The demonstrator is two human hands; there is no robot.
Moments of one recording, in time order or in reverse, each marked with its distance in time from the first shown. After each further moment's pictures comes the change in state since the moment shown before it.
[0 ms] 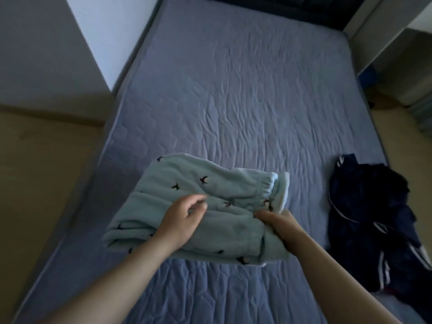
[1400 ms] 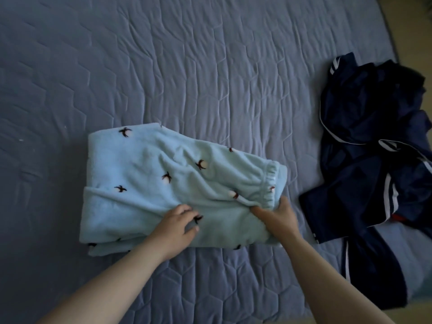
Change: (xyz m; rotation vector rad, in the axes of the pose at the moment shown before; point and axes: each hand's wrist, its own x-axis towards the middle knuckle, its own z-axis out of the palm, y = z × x) left_hand -0.001 -0.169 0.244 0.590 -0.556 0.044; right_hand 0.108 0.299 -0.108 -0.105 0.333 0.170
